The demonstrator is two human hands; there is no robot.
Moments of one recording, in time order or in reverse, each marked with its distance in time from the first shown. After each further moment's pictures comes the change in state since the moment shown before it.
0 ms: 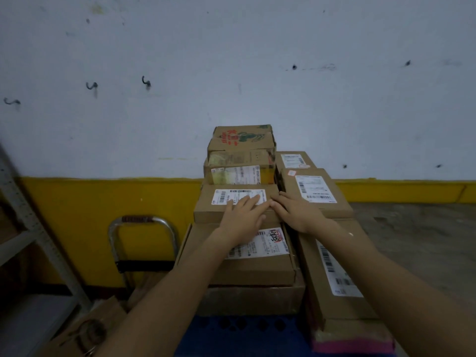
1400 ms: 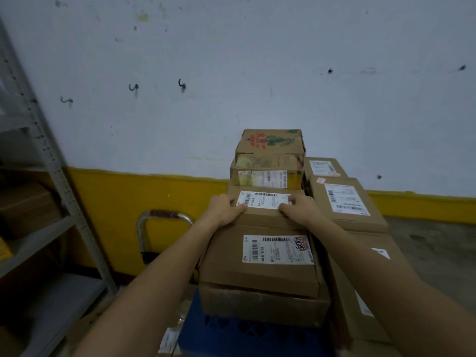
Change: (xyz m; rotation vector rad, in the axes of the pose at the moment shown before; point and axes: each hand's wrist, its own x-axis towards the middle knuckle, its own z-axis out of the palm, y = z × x) left_hand -0.019 -0.076 -0.038 -0.422 0.036 -0.511; right_hand 0.034 -0.043 0.004 0.349 -0.044 0.261
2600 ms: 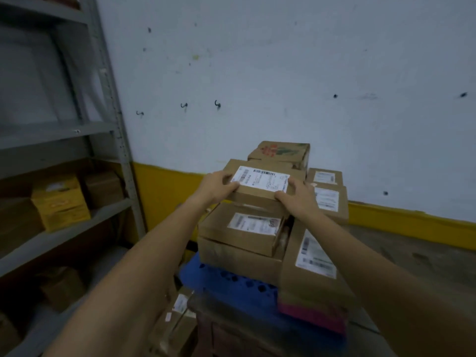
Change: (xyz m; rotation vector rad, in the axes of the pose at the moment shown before) left_hand -0.139 0.088 -0.049 0.013 0.313 -0.049; right_hand -0.127 0.011 -0.078 0.333 0.032 -0.288
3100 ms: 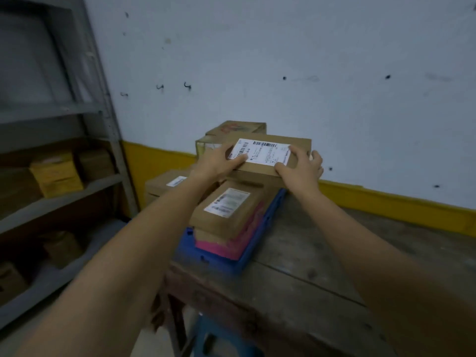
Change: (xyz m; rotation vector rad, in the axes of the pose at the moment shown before) left_hand -0.086 0.207 0.087 0.085 0.046 -0.011; right_hand -0.092 0.090 -0.196 0.101 0.215 -0.091
